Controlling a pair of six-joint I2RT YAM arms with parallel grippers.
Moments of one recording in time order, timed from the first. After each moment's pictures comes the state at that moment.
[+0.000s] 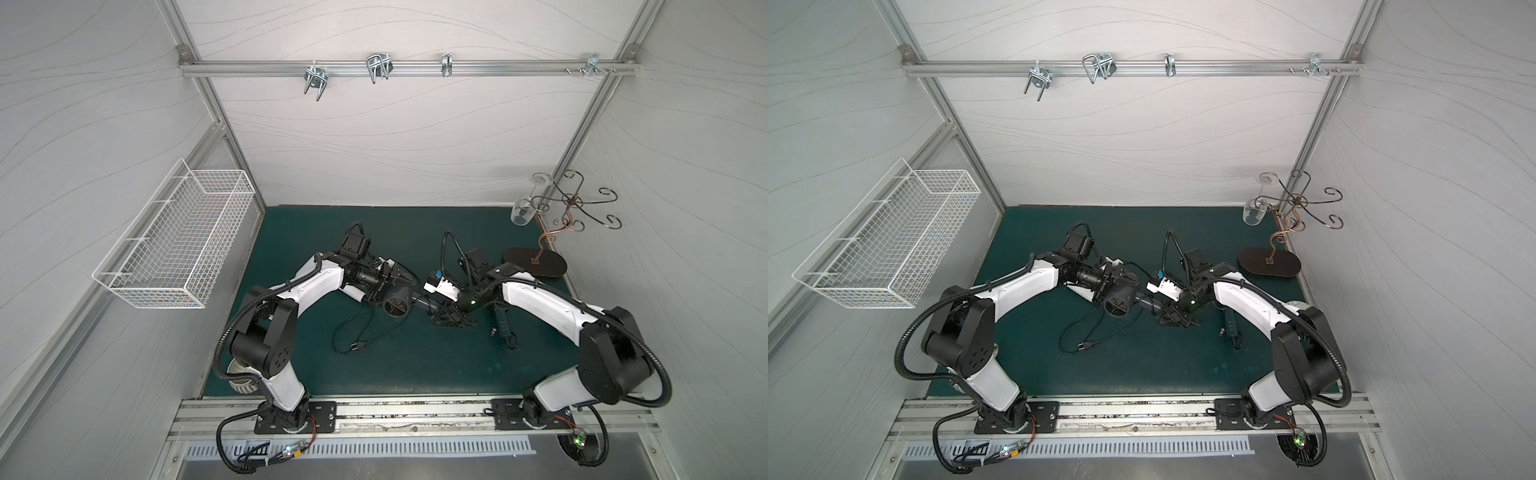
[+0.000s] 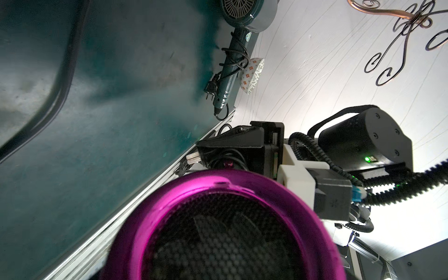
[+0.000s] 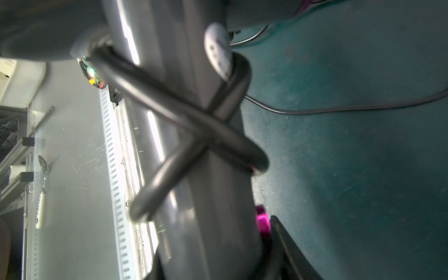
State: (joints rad) left arm -0.39 1.69 1.14 -0.50 1.11 -0.91; right arm 0.53 1.48 0.99 -0.77 -0.71 -0.45
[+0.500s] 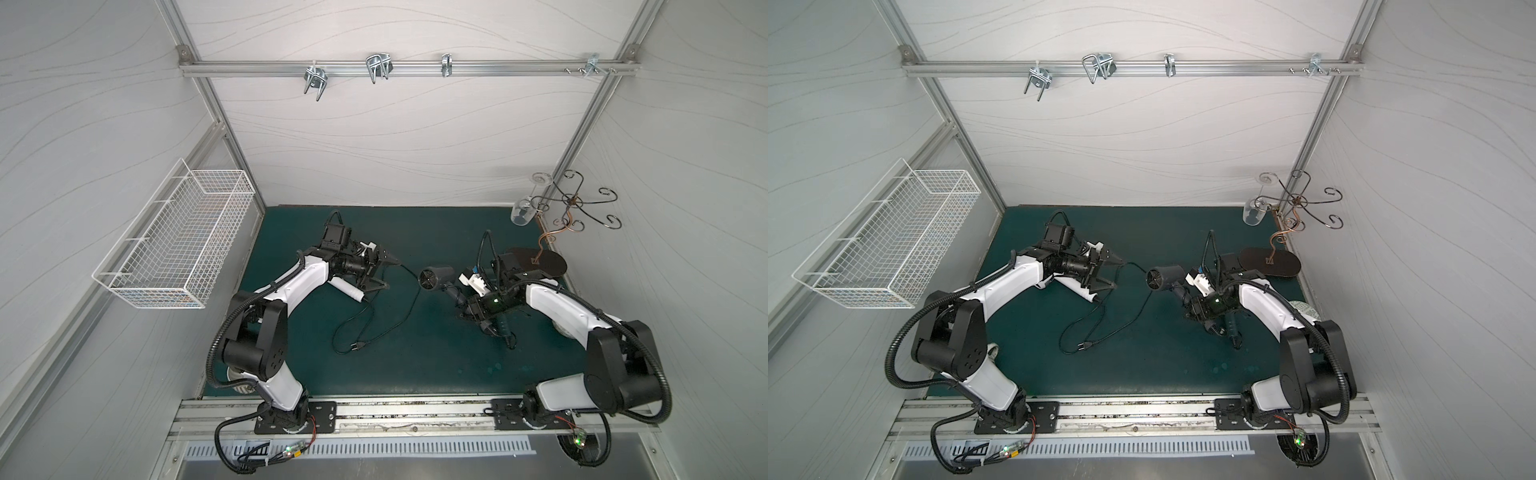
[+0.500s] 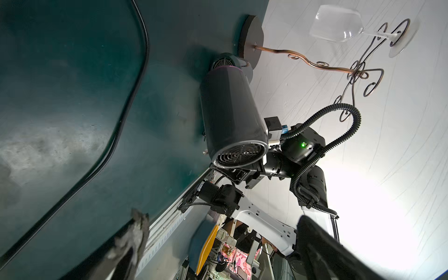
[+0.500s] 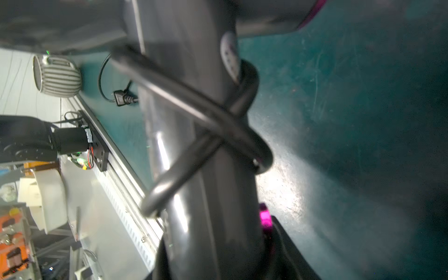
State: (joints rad) left arm -0.28 1.65 1.15 -0.45 1.02 -0.90; right arm 0.29 1.42 0.86 -0.77 -0.64 -0.10
